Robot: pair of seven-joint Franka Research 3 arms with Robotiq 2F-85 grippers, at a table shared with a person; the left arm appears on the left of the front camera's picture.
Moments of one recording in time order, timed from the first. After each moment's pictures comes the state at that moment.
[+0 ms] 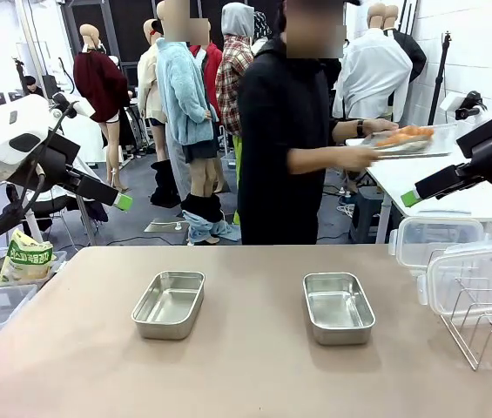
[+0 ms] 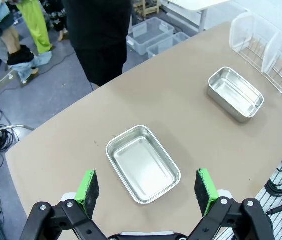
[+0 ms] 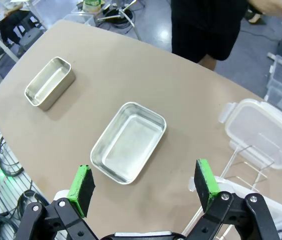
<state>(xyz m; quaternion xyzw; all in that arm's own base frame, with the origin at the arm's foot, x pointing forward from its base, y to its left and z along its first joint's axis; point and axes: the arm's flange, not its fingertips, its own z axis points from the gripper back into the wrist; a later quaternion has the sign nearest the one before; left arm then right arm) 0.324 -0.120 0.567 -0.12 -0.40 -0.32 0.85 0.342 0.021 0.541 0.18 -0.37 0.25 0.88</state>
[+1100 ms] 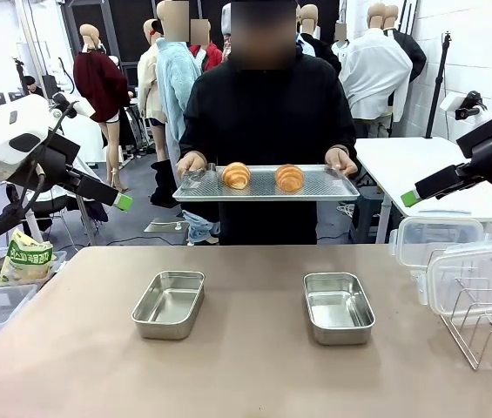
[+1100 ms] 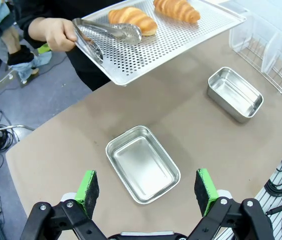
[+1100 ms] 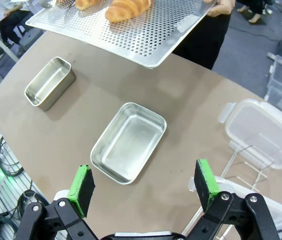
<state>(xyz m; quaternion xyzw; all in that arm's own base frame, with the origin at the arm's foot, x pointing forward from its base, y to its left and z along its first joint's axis) 0.324 -0.120 0.567 -0.12 -0.40 -0.32 0.85 0.342 0.021 0.541 0.18 -0.37 0.25 0.88</state>
